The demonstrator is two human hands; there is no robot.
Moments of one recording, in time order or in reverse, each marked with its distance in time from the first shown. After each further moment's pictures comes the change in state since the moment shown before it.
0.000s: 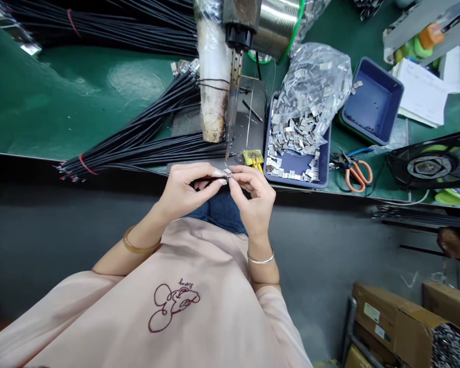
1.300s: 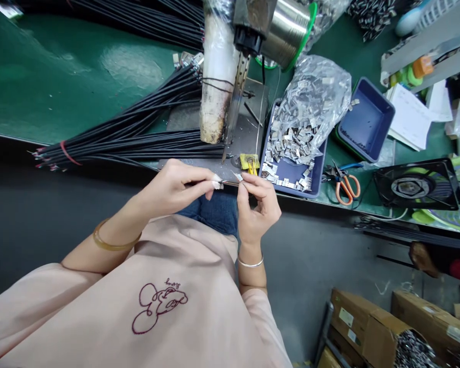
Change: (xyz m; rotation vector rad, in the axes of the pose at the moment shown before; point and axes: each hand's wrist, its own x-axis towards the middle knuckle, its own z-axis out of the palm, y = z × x) left_hand 0.012 0.010 -0.012 -0.059 -0.207 -0.081; right_hand -0.004 0.010 -0.006 -0.148 0.249 -0.247
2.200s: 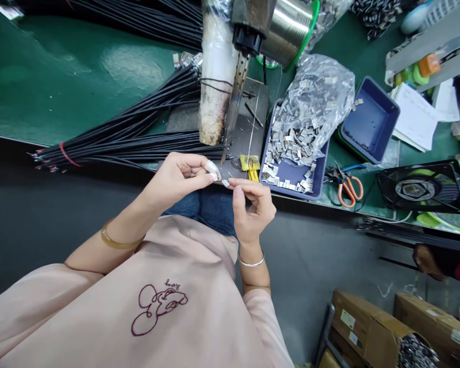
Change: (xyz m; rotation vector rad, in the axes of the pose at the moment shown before) left_hand 0.011 0.000 0.006 -0.520 0.137 -0.370; right_hand 0.001 0.000 0.005 0.097 -0.088 -0.017
